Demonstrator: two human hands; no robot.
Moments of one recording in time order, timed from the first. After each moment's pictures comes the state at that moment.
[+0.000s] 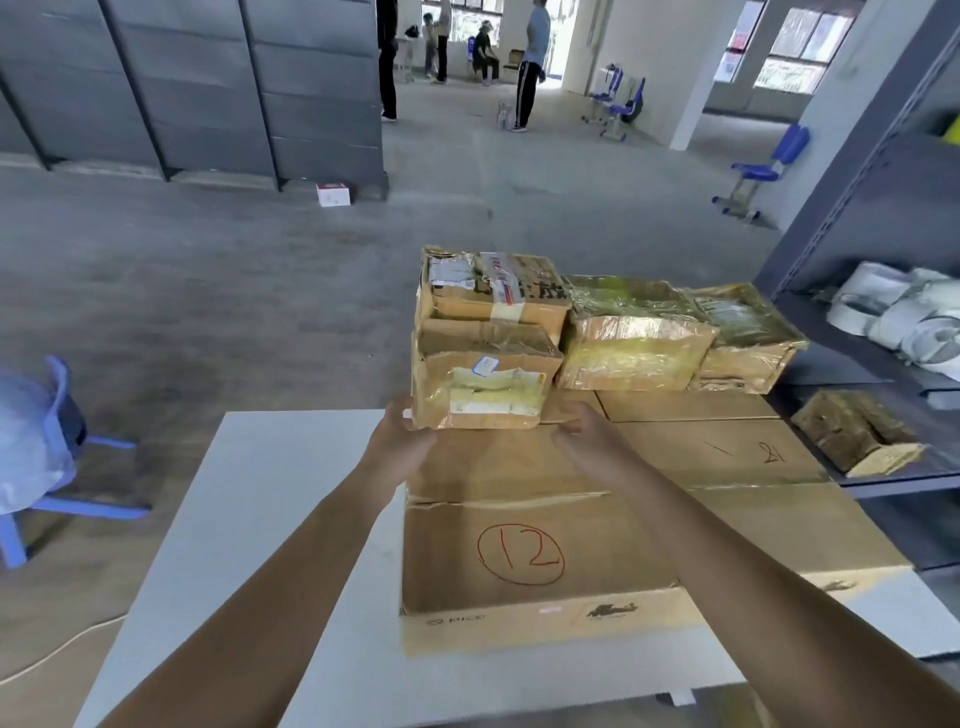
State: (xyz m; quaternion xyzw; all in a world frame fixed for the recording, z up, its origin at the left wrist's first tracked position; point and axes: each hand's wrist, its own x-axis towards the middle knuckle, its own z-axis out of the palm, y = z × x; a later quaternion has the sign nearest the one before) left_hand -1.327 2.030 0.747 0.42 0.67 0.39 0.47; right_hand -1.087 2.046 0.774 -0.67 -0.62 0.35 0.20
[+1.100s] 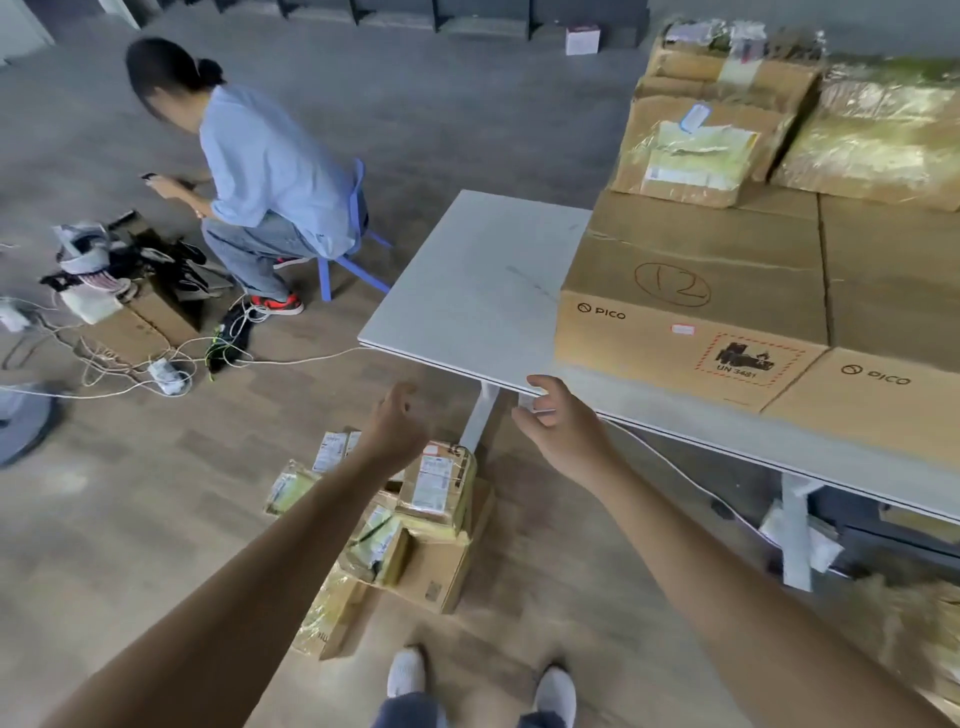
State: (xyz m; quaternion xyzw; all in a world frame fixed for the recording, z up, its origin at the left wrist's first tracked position) left_hand -1.354 1.629 0.653 0.31 0.85 0.31 0.29; right_hand -1.158 1.735 0.648 -0.44 -0.73 0.50 0.16
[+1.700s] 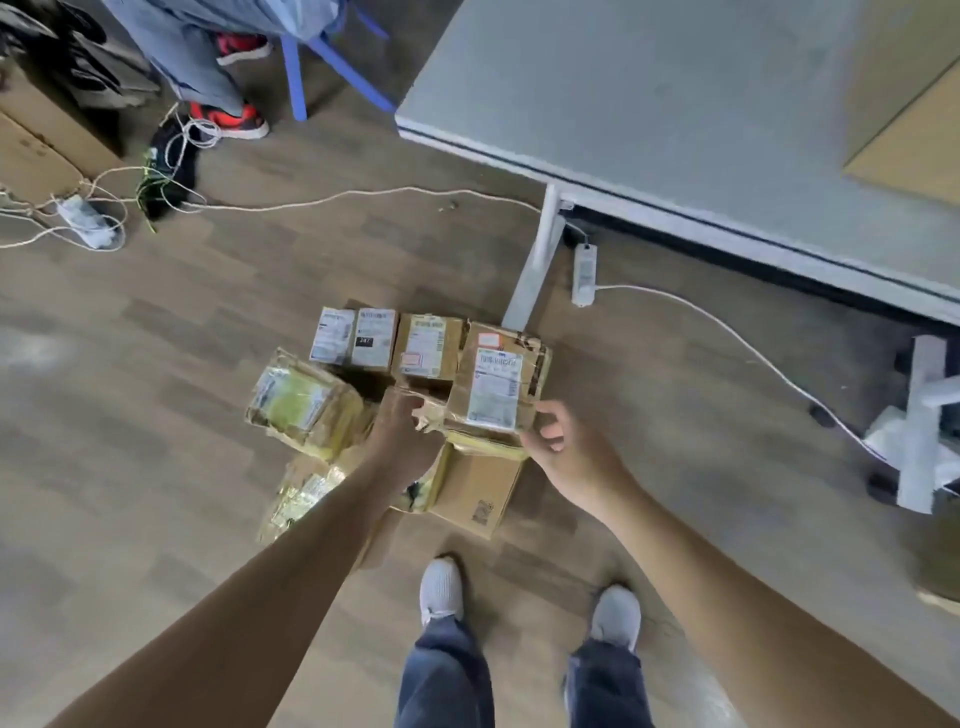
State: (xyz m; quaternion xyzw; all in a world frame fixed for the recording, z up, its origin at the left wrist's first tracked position) left_hand -1.490 1.550 0.333 0.20 0.85 0.23 0.43; right_hand -1.297 1.649 0.362 -0.51 -0.69 0.50 -0.05
